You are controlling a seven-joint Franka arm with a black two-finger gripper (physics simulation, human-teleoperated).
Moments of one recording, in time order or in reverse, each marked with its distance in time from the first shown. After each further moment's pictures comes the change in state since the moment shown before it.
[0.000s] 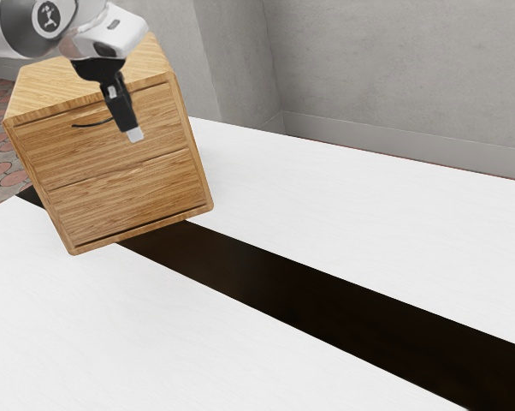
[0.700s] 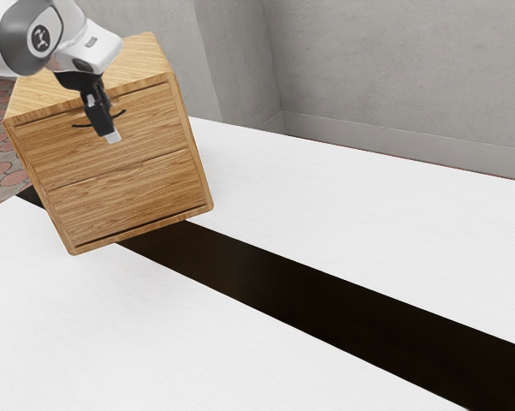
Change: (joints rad) arm 0.106 0.056 0.002 -0.003 0.010 0.122 0.118
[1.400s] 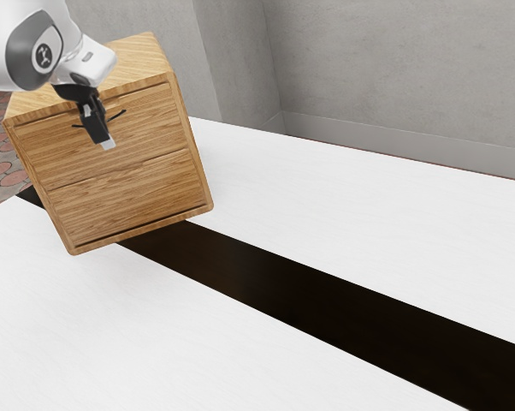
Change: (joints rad) arm 0.059 0.063 0.000 0.005 0.000 0.080 0.035
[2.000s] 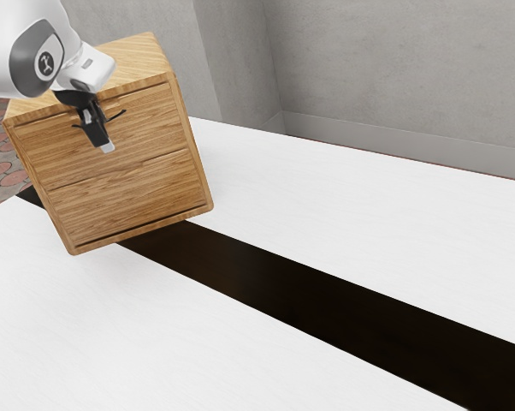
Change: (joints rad) arm 0.019 0.027 -0.001 0.006 -0.001 0.026 0.011
